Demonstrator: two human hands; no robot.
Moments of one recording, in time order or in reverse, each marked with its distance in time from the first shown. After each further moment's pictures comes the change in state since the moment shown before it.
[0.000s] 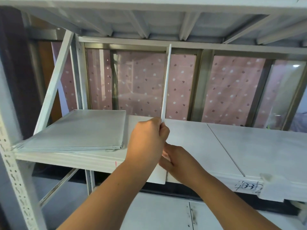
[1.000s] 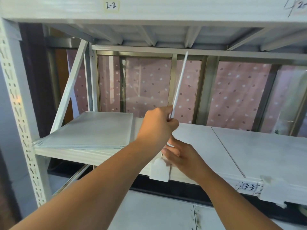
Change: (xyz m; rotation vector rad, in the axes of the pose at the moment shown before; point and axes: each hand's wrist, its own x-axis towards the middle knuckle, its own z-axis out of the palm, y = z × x) left_hand 0.020 0.026 -0.018 -0.196 -0.093 -0.029; right_hand 0.003 0.014 -0.005 0.357 0.069 -0.017
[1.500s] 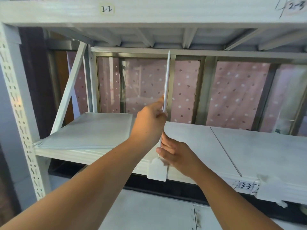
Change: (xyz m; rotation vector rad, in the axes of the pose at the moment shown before) left_hand 0.005 -0.006 -0.006 -0.213 0.006 -0.058; right_hand 0.009 0.000 0.002 0.065 -0.047 0.005
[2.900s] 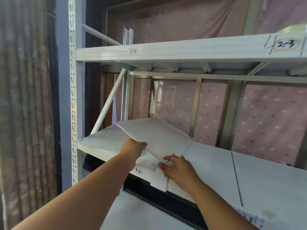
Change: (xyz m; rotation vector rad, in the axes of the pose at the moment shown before) left_hand -0.031 -0.032 -0.021 -0.127 0.397 -0.682; right_hand 0.007 0.009 -0.003 -0.066 -0.055 0.086
